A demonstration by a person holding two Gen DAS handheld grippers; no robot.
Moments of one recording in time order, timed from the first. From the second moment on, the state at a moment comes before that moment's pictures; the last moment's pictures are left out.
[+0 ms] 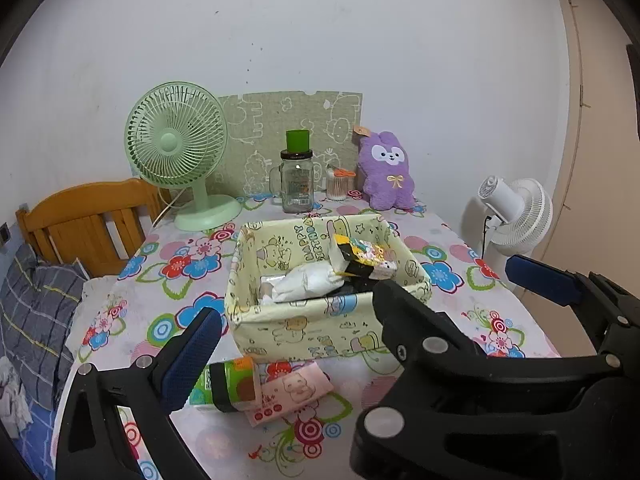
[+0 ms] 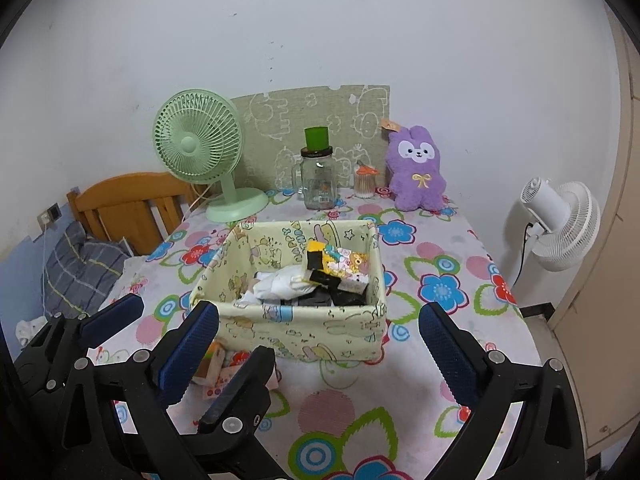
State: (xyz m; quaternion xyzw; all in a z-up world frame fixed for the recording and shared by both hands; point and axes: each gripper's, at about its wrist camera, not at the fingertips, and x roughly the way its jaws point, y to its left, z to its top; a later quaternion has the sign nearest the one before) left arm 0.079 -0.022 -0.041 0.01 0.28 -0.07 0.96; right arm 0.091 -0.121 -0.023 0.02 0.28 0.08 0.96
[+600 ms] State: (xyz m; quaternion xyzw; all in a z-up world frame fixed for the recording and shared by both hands) left arm 0.060 -0.007 -0.075 0.00 0.28 -0.07 0.96; right arm 0.069 -0.105 -0.056 0.02 0.28 0.10 0.96
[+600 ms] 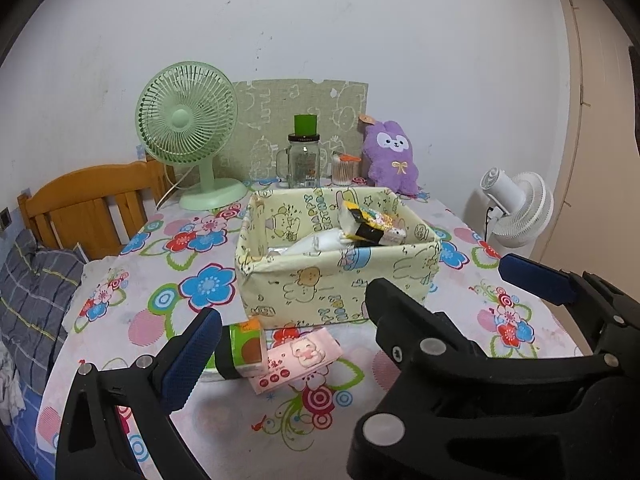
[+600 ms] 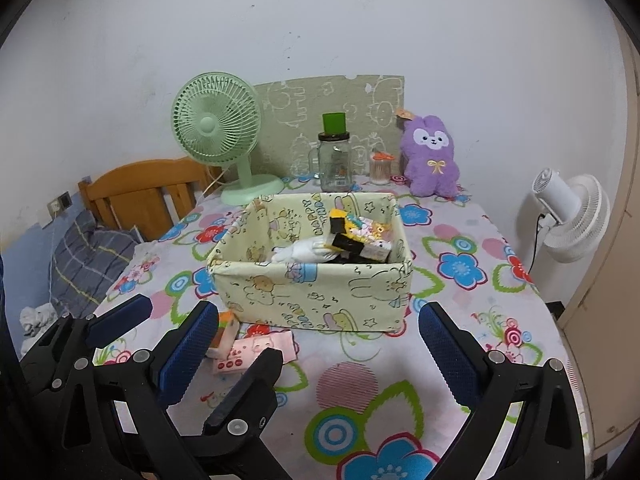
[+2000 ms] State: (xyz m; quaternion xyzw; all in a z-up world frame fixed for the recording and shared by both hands) left arm 0.118 0.051 -0.149 0.01 0.40 -0.04 0.92; right arm 0.122 -0.055 -0.129 0.02 0.35 0.13 0.93
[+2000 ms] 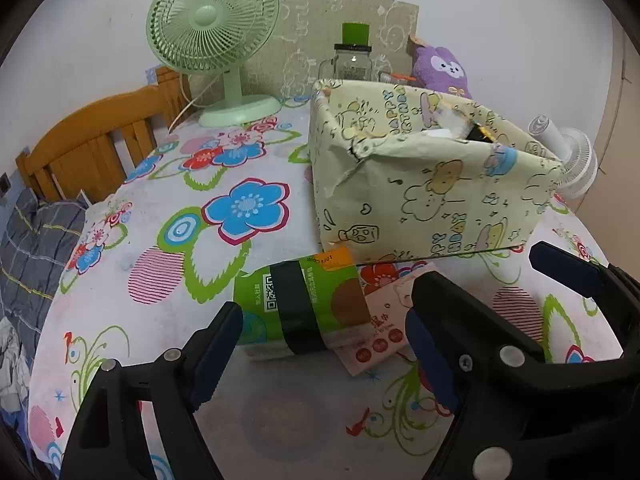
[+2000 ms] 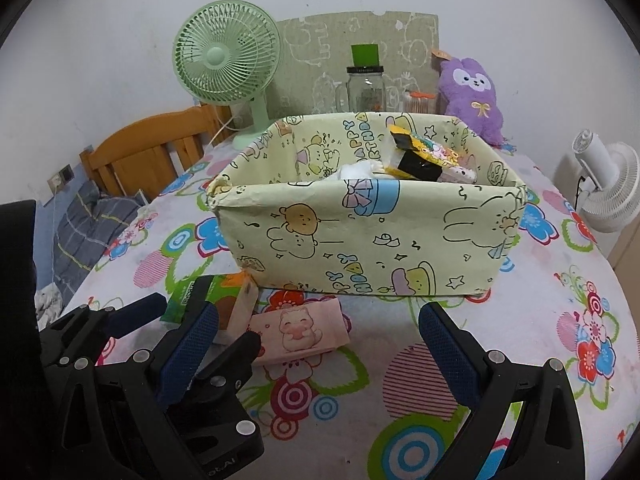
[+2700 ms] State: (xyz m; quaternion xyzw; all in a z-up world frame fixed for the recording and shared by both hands) left arm 0.134 0.064 -0.161 -0.02 0.41 -0.01 0.91; right arm 0.147 -0.046 -0.145 0.03 0.37 0.13 0.92
